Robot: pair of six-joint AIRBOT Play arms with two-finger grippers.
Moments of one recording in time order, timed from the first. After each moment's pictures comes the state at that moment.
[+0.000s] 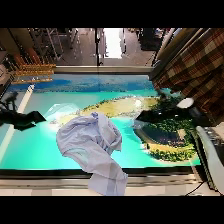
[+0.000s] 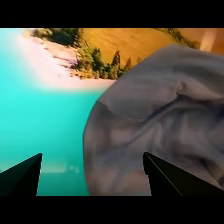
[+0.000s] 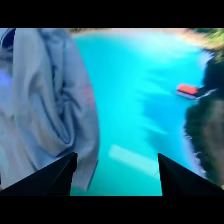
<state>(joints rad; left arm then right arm) 0.34 -1.40 1.24 1.08 -1.20 -1.35 -0.04 -1.47 1.25 -0.79 1.21 1.09</state>
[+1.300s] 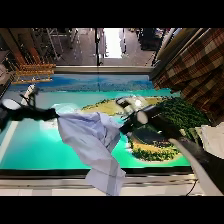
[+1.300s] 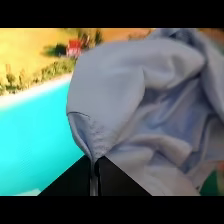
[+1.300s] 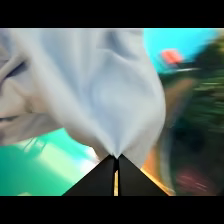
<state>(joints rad) 0.22 -1.42 1.36 0.89 -1.16 -1.18 0.45 -1.33 1.34 -1.56 1.18 1.44</state>
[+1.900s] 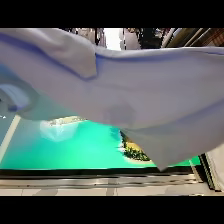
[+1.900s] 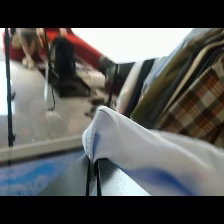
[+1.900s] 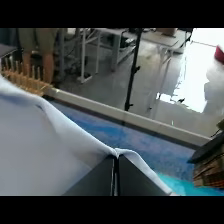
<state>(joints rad) 0.64 -0.96 1.95 0.35 -1.28 -1.16 0.39 -0.68 1.91 -1.60 1.33 1.47</state>
